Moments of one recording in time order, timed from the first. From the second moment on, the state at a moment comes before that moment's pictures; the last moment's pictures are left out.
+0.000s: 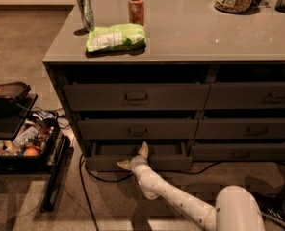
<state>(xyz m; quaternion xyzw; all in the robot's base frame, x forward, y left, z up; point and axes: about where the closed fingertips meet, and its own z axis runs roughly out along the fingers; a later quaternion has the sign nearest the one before) 0.741 0.046 0.255 -0.30 0.77 0.01 0.57</state>
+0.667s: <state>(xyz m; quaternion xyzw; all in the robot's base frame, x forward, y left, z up) 0.741 0.050 0.257 -0.30 0.77 0.02 0.57</state>
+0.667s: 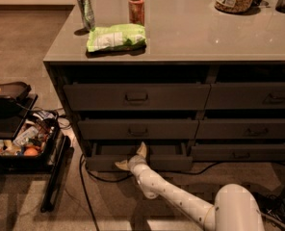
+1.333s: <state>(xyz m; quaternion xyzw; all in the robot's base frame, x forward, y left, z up) 0.694 0.022 0.234 -0.24 0.81 0.02 0.54</state>
